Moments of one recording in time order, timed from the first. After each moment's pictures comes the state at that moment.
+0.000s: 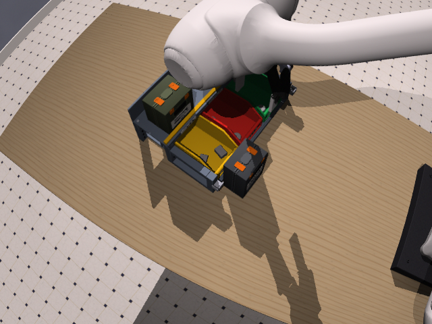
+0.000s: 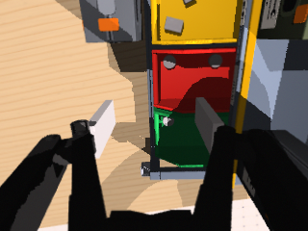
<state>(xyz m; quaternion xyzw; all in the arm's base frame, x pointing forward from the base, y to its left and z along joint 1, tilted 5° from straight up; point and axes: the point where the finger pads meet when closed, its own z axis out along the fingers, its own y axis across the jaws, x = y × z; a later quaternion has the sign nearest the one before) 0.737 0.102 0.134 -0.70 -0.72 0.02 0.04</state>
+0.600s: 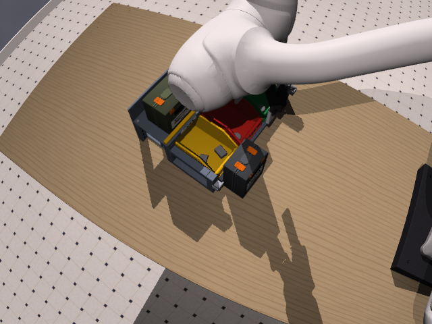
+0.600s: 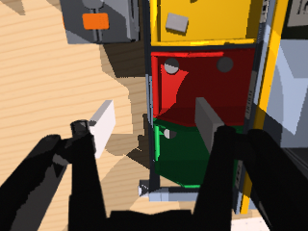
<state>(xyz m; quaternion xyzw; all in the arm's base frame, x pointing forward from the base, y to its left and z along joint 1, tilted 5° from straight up) 0.732 0.103 0.080 -0.70 -0.72 0.02 0.04</state>
